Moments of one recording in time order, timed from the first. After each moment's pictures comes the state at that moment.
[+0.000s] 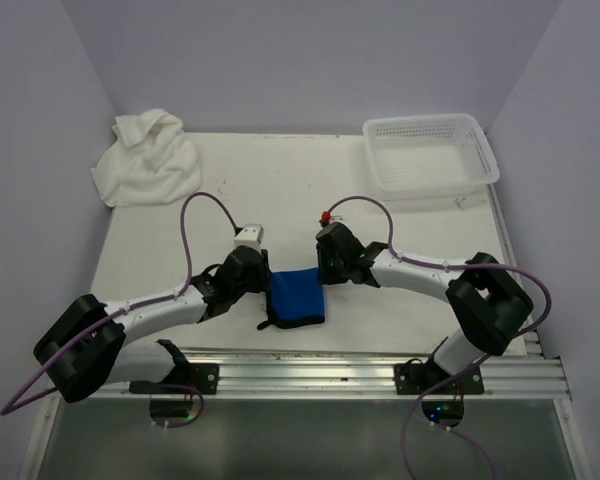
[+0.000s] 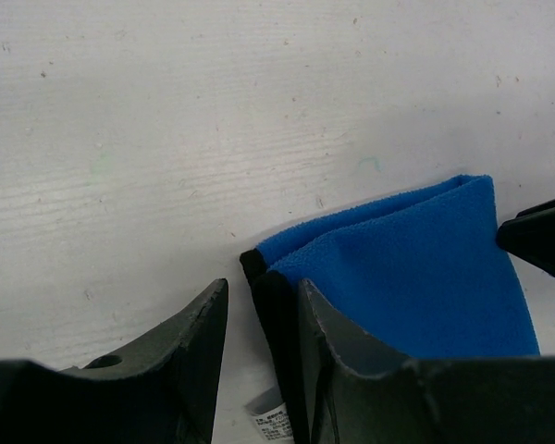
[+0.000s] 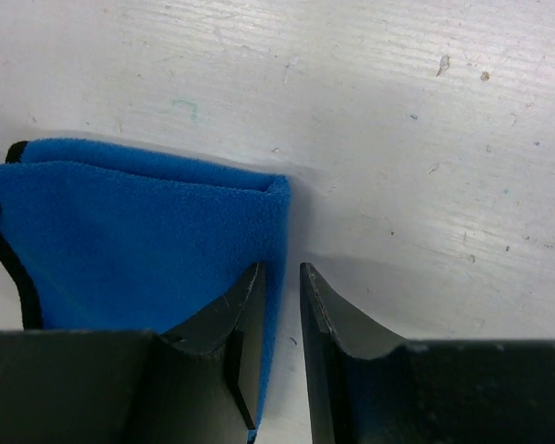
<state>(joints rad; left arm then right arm) -0.76 1.24 0.49 0.05 -0.30 -0.56 0.80 1.59 0.88 -0.26 0.13 0.63</state>
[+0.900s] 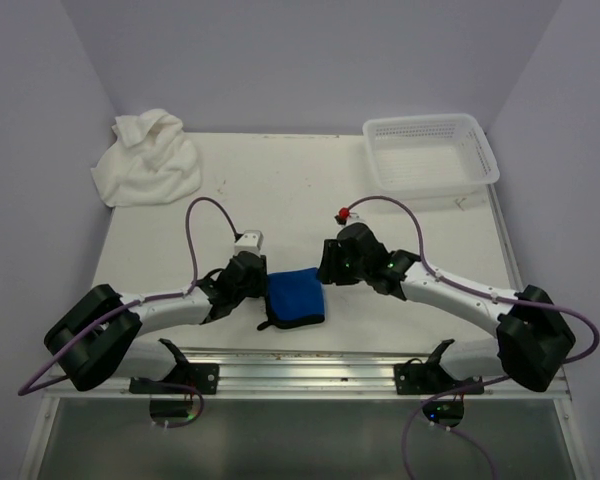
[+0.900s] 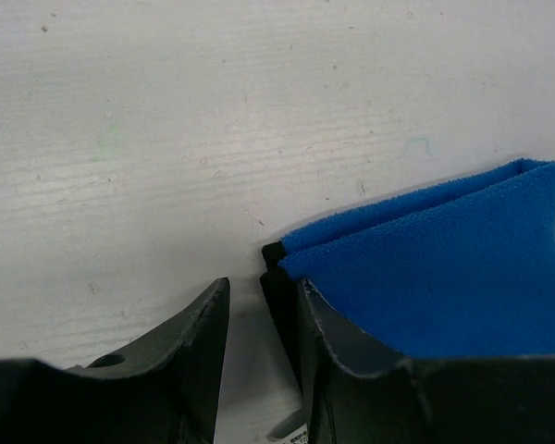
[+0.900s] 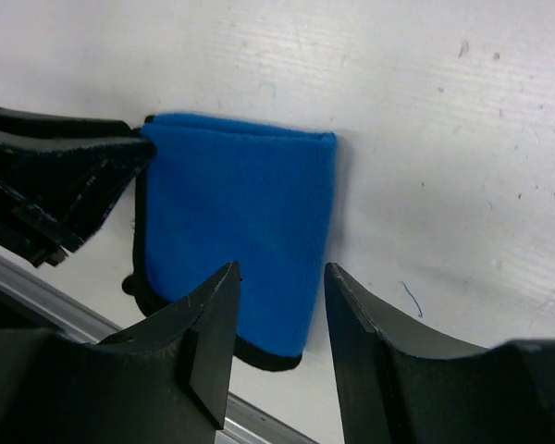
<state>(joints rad) -0.75 1.33 0.43 0.14 -0.31 -0.56 0.80 1.35 0.83 -0.28 0.08 0.68</state>
